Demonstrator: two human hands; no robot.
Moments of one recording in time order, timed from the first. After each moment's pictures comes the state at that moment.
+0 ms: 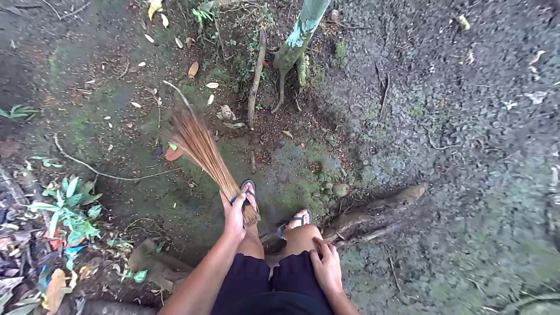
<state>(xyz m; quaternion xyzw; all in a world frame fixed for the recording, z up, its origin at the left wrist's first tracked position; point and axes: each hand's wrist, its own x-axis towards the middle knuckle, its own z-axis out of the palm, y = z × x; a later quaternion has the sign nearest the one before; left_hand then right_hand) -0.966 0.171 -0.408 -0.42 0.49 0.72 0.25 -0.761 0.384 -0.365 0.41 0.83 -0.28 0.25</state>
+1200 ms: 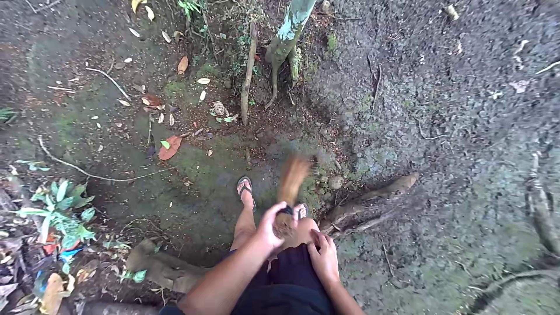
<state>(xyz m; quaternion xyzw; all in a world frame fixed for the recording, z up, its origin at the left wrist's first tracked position) -0.942 0.249 -0.366 -0.52 0.13 0.68 0.51 -0.767 0.384 -0.358 0.44 0.81 -0.28 0.27</state>
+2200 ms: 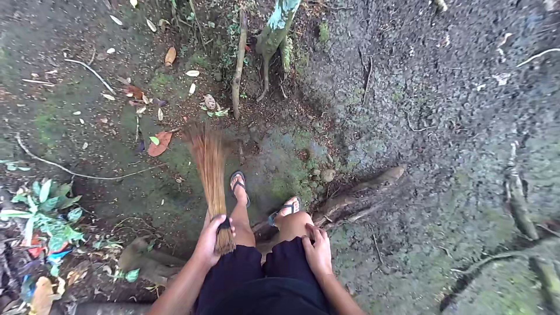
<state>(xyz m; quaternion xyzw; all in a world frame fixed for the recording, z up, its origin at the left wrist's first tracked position) -0.922 0.113 -0.371 -0.46 0.45 0.65 0.40 -0.758 0.387 -0.356 0.45 0.81 -0.29 0.25</state>
